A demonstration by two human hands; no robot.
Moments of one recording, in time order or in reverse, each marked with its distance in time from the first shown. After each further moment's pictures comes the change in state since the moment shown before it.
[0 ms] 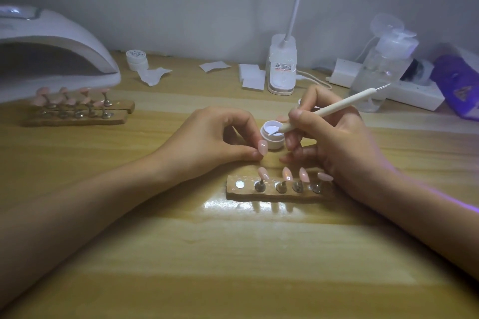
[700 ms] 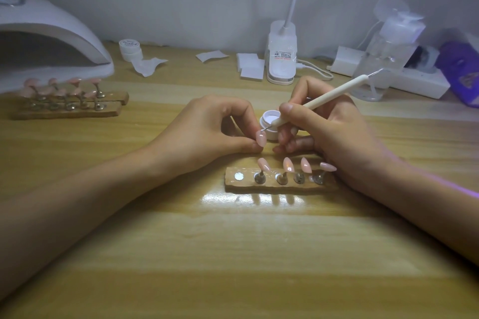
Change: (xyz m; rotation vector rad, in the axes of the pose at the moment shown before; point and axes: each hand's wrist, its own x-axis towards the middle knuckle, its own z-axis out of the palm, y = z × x) left_hand 0.000 0.000 0.001 -0.005 0.007 0.026; right_hand 0.002 0.004 0.001 -0.110 -0.048 0.016
